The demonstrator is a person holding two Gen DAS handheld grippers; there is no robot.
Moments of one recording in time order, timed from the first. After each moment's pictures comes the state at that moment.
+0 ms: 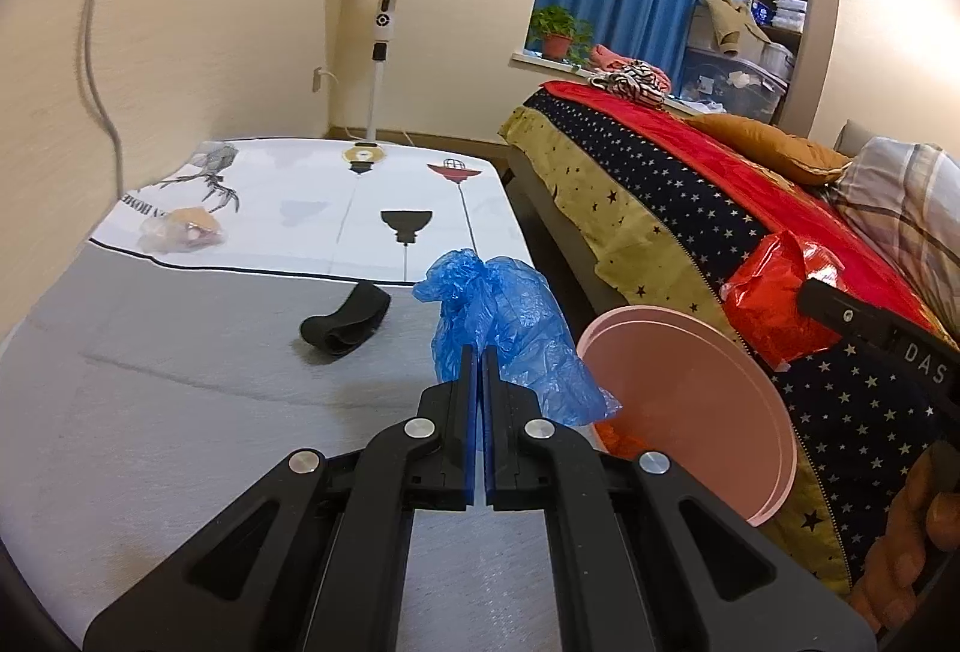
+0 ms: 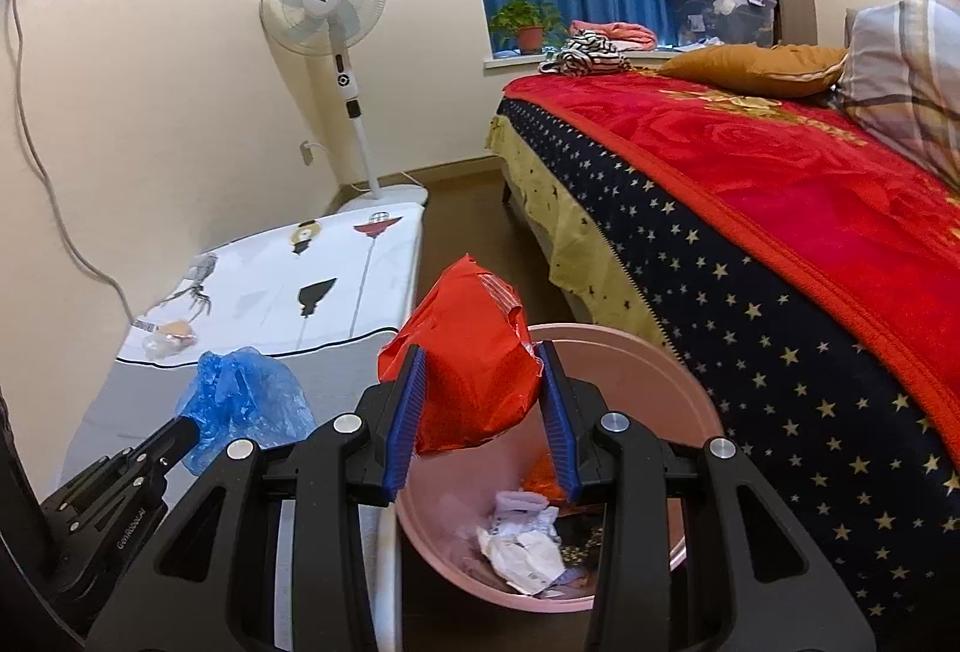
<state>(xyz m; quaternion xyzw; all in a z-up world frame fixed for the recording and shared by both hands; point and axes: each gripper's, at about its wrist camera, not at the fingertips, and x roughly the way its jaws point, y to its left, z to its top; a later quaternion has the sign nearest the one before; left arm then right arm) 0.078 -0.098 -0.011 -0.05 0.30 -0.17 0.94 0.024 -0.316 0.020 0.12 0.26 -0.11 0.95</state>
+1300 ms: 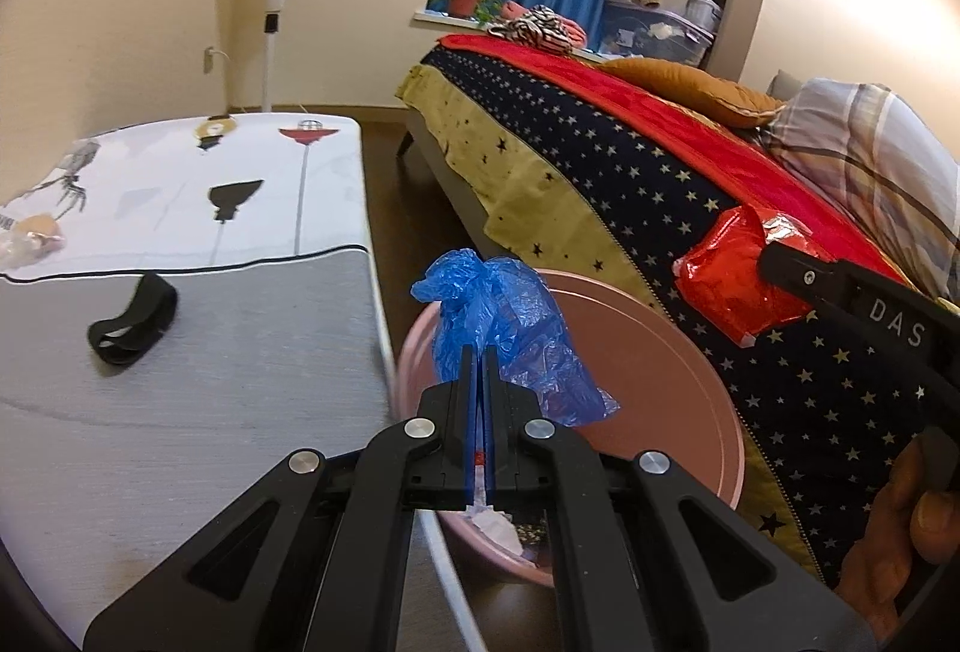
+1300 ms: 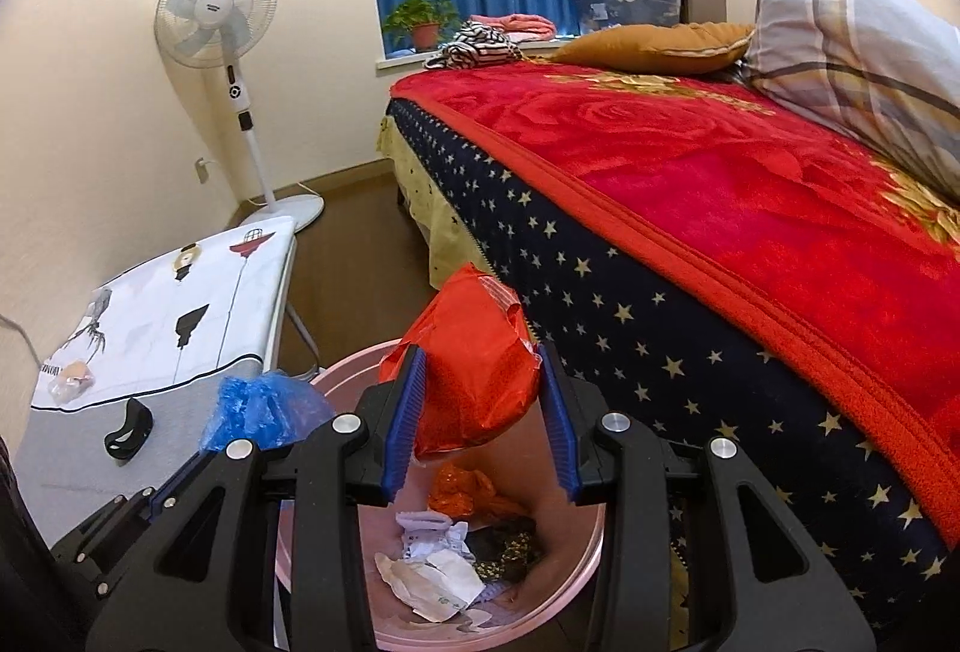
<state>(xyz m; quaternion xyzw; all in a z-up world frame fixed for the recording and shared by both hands) 0.099 -0.202 -0.042 -0.02 0.33 -0.27 0.91 0.030 -0.377 0.002 0.14 0.27 -0.22 0.93</state>
